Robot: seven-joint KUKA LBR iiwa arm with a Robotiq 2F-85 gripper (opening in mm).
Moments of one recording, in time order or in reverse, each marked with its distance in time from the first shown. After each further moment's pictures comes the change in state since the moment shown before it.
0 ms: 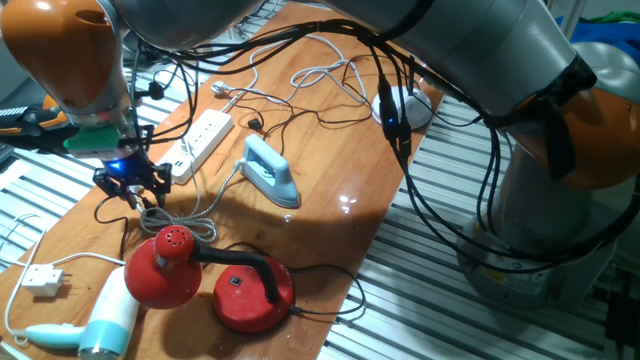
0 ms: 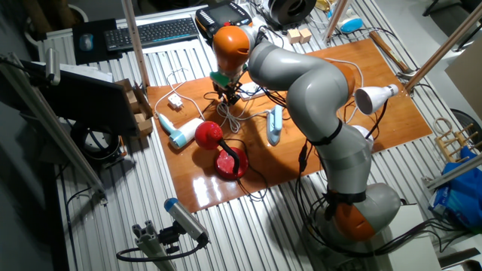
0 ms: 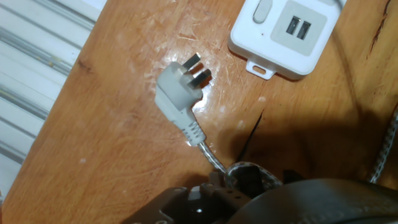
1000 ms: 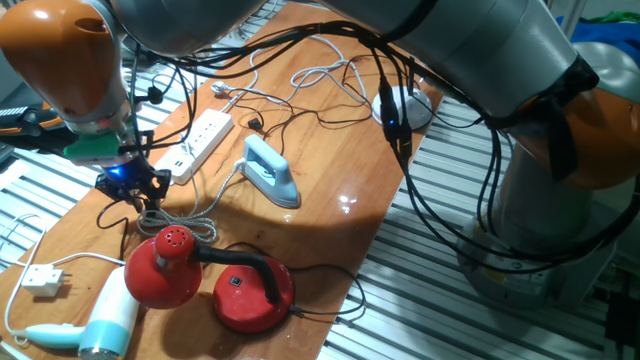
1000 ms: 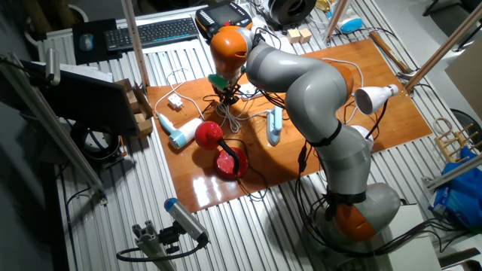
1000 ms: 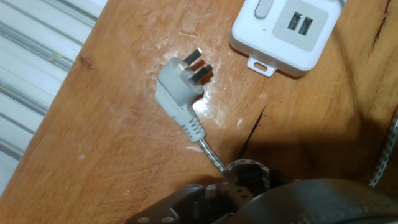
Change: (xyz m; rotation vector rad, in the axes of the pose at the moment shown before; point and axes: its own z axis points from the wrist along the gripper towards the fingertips) arm 0.003 0.000 0.006 -0.003 -0.025 -0.010
